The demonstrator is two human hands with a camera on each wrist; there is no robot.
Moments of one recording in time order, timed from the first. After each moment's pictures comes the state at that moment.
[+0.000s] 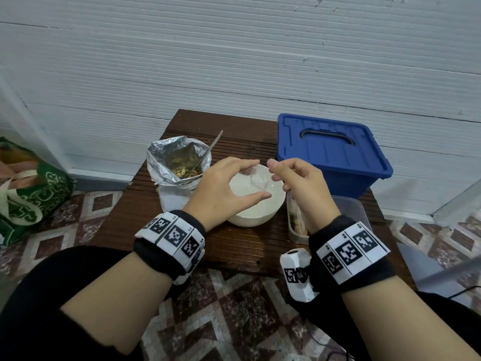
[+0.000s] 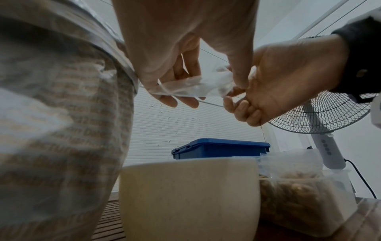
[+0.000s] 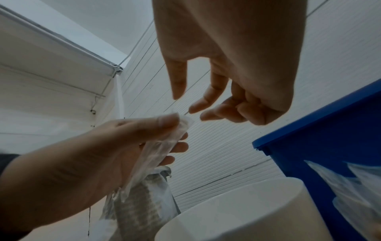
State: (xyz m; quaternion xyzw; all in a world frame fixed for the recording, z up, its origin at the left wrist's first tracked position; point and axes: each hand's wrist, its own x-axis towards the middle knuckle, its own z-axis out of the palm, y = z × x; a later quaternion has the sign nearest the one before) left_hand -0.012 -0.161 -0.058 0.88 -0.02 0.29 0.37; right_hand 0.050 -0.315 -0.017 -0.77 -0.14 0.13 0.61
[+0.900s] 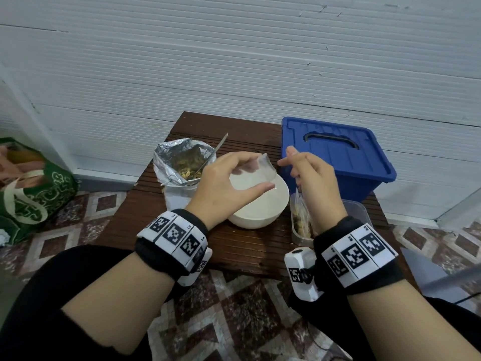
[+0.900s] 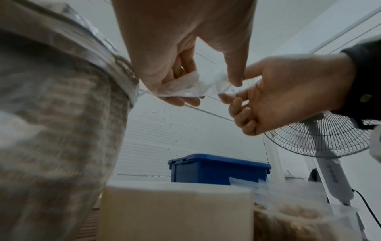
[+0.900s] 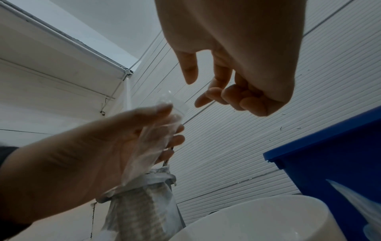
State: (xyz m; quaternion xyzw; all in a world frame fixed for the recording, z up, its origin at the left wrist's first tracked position) left_hand -0.018 -0.167 -0.039 0.84 0.02 0.31 0.44; right_hand 0.048 -0.315 -0.007 -0.76 -0.15 0.07 0.63
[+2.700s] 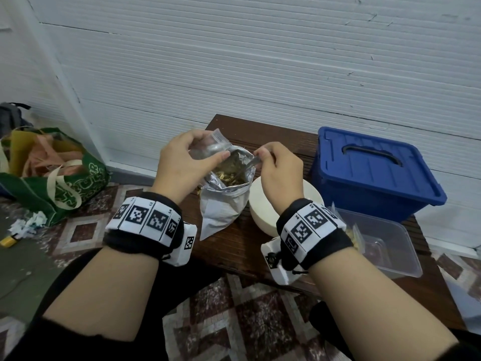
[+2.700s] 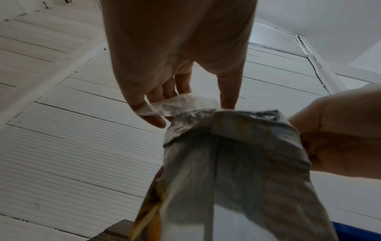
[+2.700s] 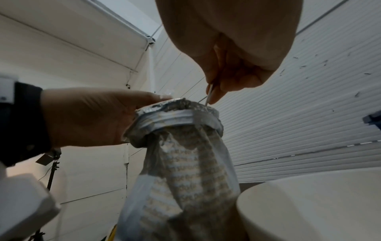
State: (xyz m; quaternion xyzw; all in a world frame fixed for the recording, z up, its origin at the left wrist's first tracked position) left_hand -0.050 -0.061 -0.020 0.82 0.24 0.31 0.43; right_hand 0.043 -0.201 -0.022 -0.81 -0.28 -0.04 0.51
